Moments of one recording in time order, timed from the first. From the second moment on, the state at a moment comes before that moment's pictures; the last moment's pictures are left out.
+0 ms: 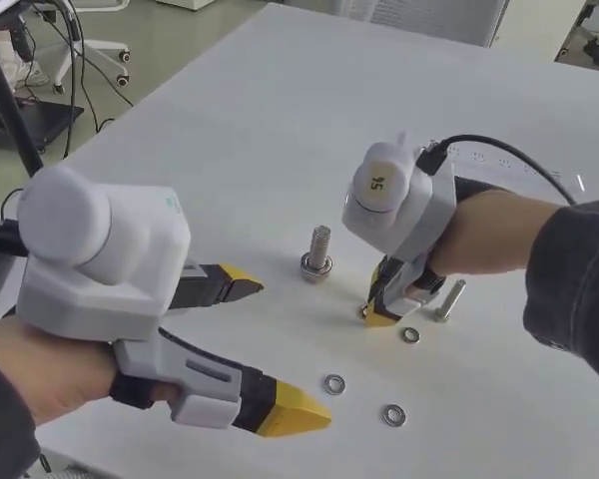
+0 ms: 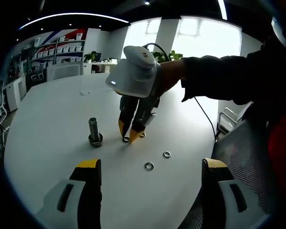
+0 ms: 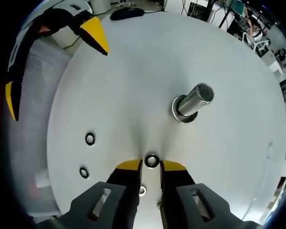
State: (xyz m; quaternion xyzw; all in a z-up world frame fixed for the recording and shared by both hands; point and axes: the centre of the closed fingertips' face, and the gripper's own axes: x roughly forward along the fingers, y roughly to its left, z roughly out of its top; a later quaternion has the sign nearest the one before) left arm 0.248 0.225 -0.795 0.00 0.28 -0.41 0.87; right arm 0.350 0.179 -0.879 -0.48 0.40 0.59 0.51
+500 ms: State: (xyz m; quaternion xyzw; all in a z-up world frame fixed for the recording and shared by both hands) left arm 0.247 0.224 -0.794 0.00 0.28 -0.41 0.87; right arm 0.345 0.179 -0.877 -0.48 0.40 0.59 0.51
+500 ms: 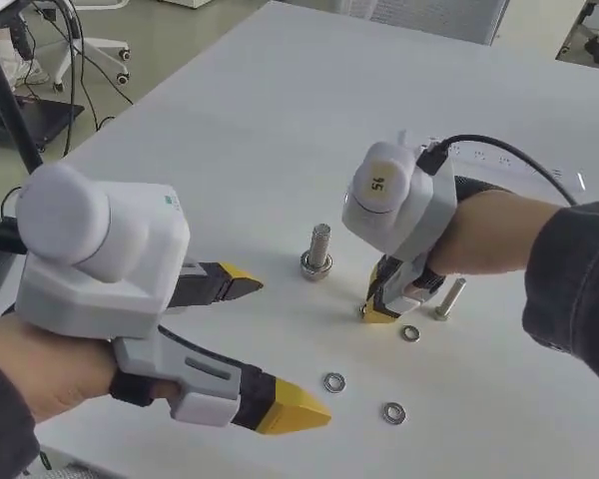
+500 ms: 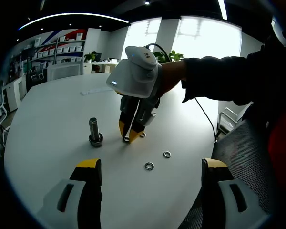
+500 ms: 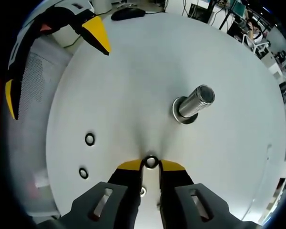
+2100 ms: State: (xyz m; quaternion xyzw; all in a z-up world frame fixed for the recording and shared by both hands) left arm 0.245 0.221 -0.793 0.00 0.27 -0.42 0.87; right arm 0.342 0.169 -0.830 -0.49 0.38 0.58 0.54
